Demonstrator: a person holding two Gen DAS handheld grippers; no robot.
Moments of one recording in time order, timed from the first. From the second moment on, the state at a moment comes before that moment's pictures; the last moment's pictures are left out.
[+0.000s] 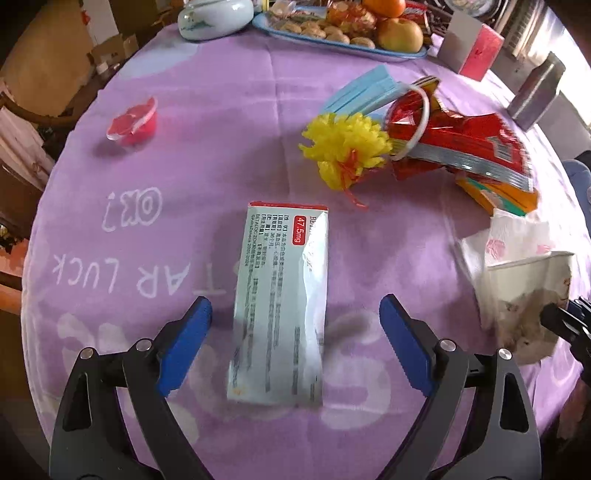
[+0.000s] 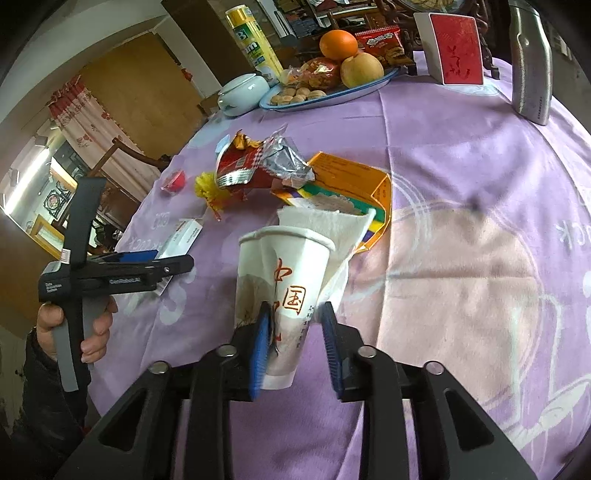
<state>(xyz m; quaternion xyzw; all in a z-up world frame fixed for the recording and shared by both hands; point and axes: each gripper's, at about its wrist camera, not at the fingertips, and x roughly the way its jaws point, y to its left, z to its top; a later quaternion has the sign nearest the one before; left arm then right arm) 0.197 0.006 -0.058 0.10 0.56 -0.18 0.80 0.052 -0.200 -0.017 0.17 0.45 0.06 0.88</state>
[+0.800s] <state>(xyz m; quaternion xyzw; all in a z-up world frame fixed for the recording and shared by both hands) 0.121 0.024 -0.011 0.10 0.49 -0.19 0.85 0.018 -0.175 0.006 0.12 0.44 0.13 0.88</state>
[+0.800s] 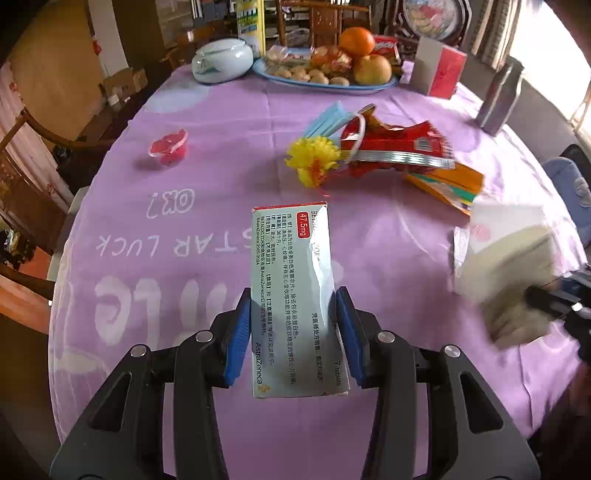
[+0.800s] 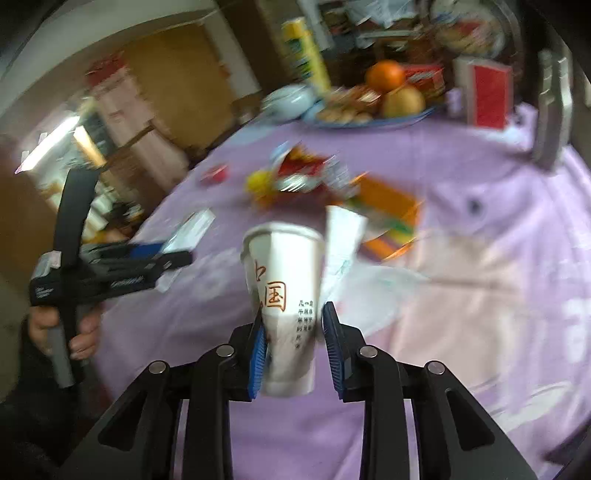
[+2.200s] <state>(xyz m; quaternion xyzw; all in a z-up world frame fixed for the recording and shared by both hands) 0.058 0.070 -0.025 0.06 0.49 -0.16 0.85 0.011 -0.130 -0.001 0.05 0.44 0.12 0.89</state>
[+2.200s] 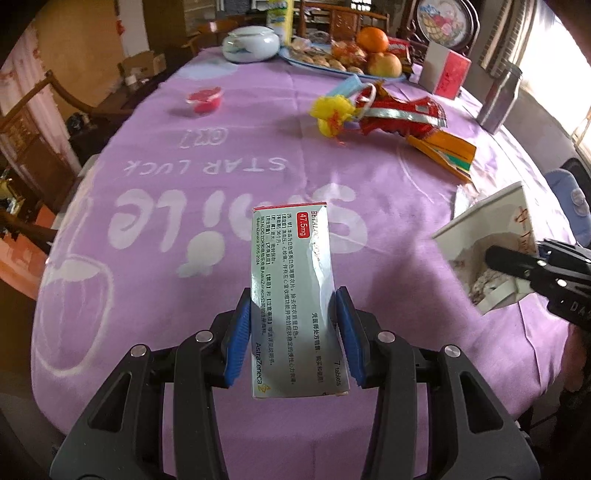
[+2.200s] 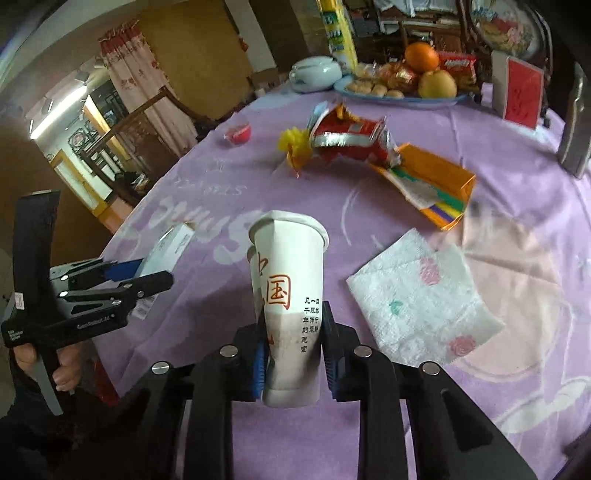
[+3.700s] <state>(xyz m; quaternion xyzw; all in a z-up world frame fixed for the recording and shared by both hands) -0.175 0.480 -0.194 -0.24 0.58 0.22 0.75 -0.064 0.408 -0.160 -0.21 0.56 0.44 0.67</state>
